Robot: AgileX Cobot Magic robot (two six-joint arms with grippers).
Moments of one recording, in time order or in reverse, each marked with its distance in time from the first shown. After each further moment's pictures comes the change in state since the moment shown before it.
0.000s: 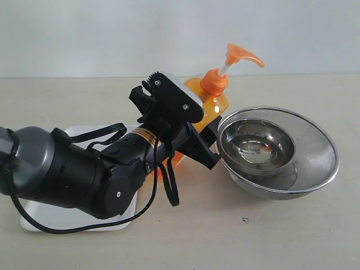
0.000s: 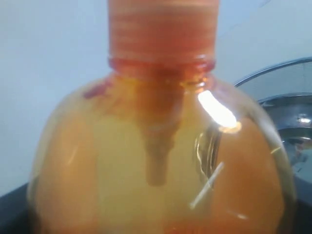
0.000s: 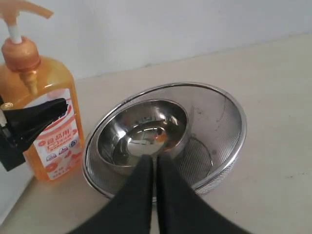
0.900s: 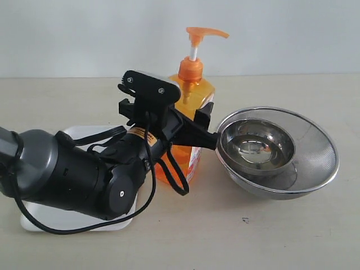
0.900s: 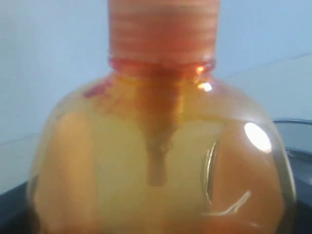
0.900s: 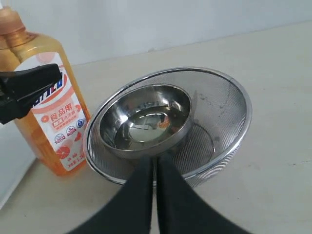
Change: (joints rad) left arm -0.006 0.011 0.000 -0.120 -0.064 -0.298; right arm 0.000 0.000 0.000 0.027 0.051 -0.043
